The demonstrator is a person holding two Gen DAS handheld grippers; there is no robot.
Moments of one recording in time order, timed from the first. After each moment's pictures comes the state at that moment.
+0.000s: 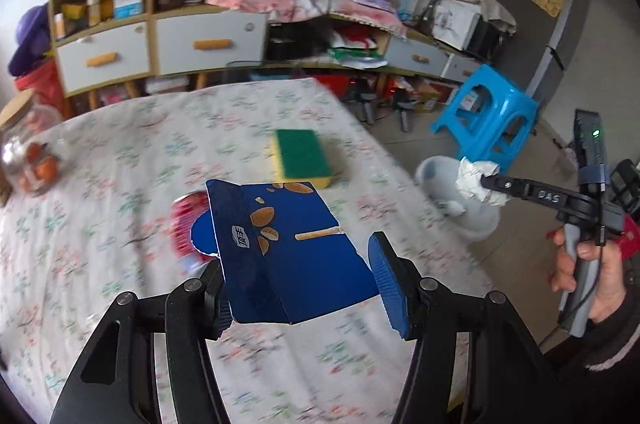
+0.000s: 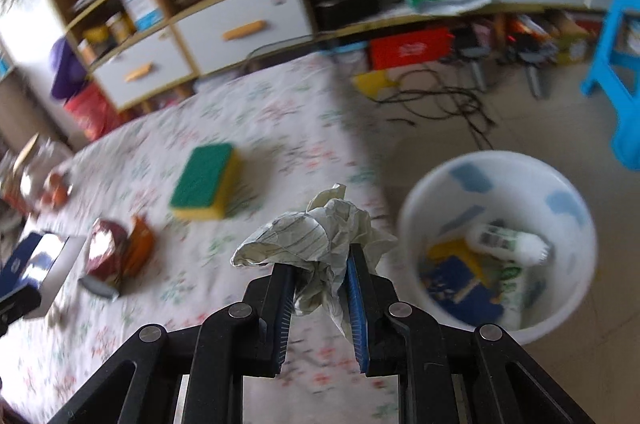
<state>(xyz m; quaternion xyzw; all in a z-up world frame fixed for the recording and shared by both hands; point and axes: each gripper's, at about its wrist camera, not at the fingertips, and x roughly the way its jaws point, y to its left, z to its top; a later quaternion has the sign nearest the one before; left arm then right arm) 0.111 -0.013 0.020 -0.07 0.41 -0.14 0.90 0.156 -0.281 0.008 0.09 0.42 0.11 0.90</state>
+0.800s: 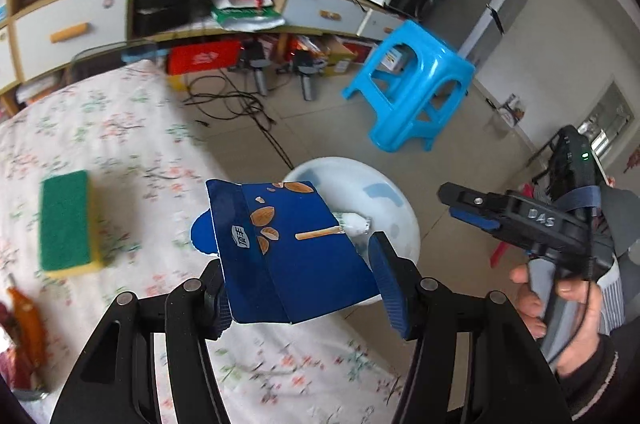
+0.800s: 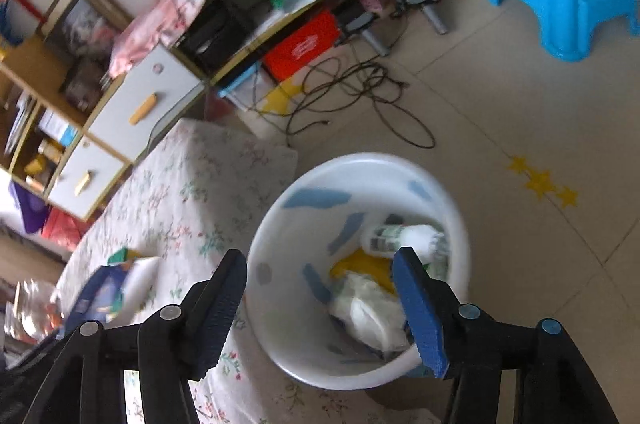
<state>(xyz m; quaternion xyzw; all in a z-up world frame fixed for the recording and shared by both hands) 0.226 -0.199 -0.007 -0.07 0.46 -0.29 0.84 0.178 -0.444 -0.010 0.27 0.43 0.01 0.86</state>
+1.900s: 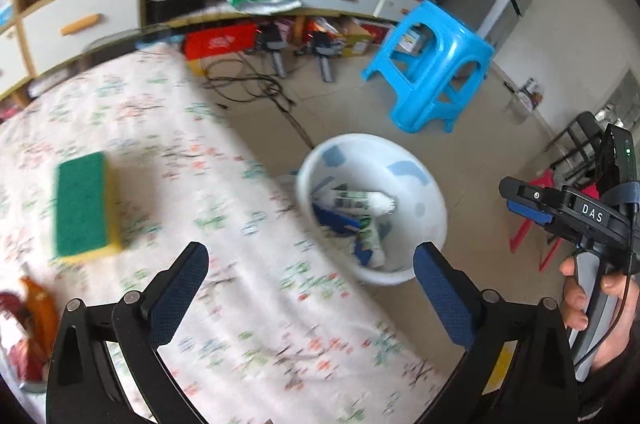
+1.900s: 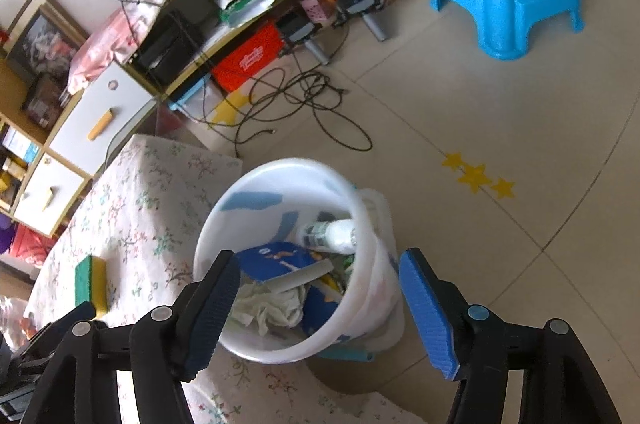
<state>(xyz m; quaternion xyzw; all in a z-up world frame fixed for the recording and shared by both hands) 0.219 -0.179 -0.014 -0.04 0.48 -0.25 0.84 0.150 -0.469 0.006 0.25 0.44 -0.05 0.86</state>
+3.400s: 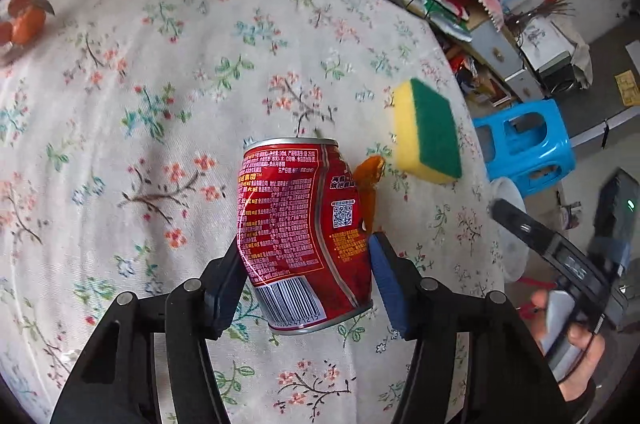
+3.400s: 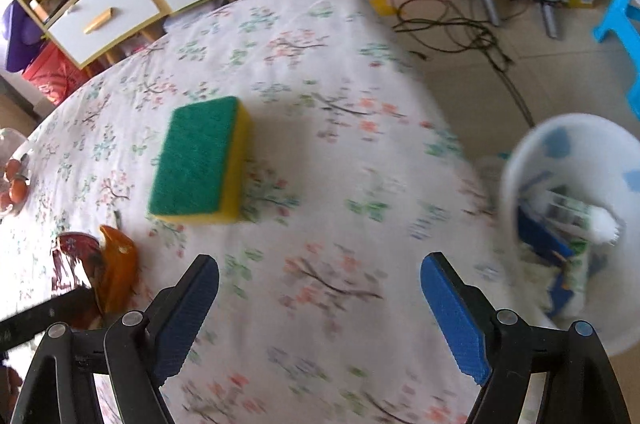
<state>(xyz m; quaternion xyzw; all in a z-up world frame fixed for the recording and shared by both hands) 0.206 0.074 -0.077 -0.23 0.56 -0.07 0.79 0.237 -0.189 -0.043 0.08 0.53 0.08 0.84</state>
